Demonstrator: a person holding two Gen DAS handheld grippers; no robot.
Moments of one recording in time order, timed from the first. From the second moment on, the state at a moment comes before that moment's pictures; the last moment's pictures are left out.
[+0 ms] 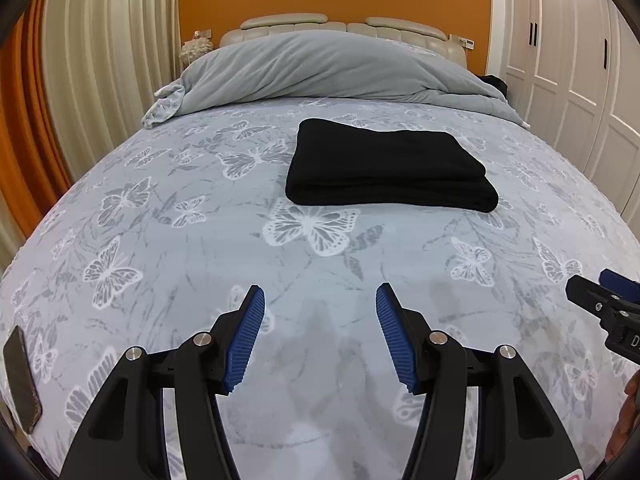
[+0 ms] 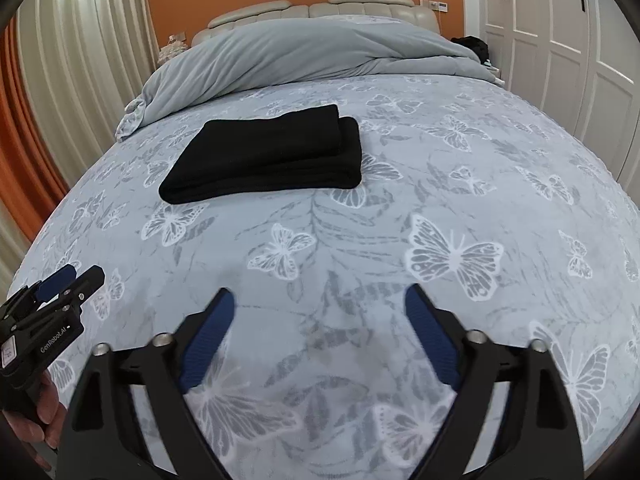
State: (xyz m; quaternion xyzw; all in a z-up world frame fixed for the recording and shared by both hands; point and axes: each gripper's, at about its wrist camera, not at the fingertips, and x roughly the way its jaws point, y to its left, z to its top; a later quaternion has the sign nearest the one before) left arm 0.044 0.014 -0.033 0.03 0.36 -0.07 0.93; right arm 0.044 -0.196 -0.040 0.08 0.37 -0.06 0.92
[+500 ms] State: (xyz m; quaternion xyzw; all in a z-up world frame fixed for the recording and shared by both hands) left arm 0.047 0.010 -0.037 0.03 0.36 -0.06 0.93; right arm 0.045 -0.192 -0.041 0.08 0.37 -0.05 0.92
